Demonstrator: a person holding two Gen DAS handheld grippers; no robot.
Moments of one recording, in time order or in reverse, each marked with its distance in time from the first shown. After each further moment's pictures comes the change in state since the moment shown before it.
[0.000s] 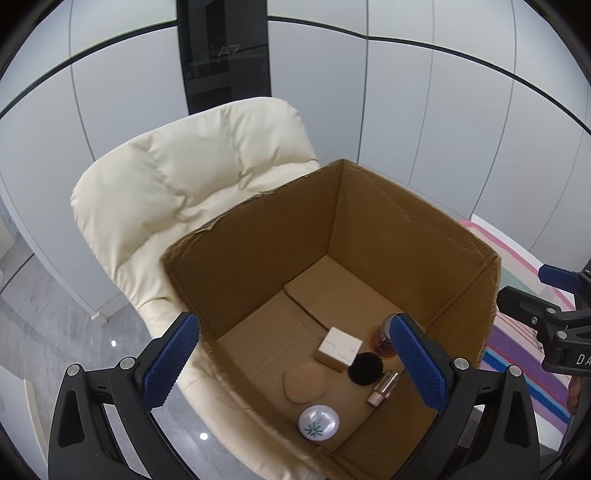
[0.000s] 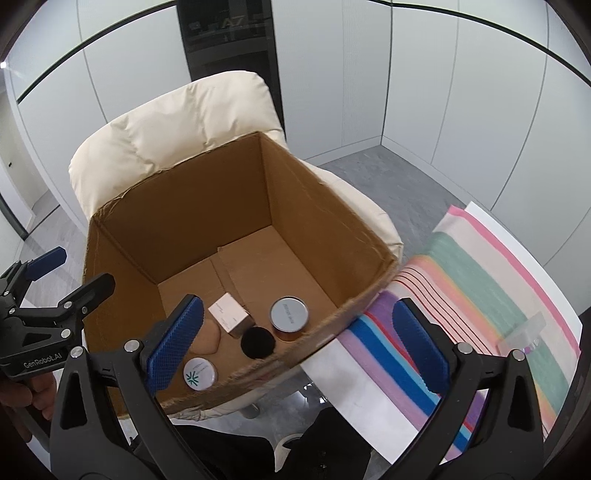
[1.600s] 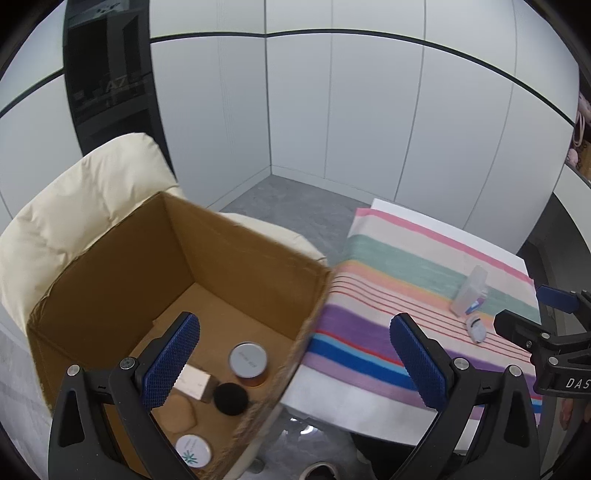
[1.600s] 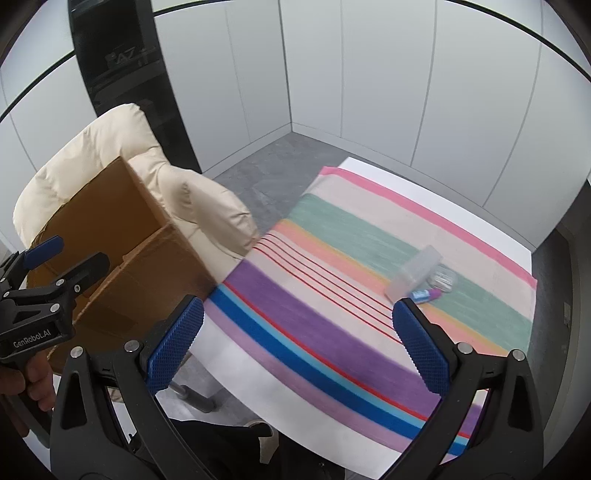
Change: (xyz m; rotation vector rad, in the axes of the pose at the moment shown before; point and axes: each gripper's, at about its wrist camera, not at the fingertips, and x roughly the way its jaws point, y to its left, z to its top) left arm 0.010 -0.189 0.022 0.195 -0.013 -0.217; right arm -0.054 -0.173 -0.060 0.242 0.003 -0.190
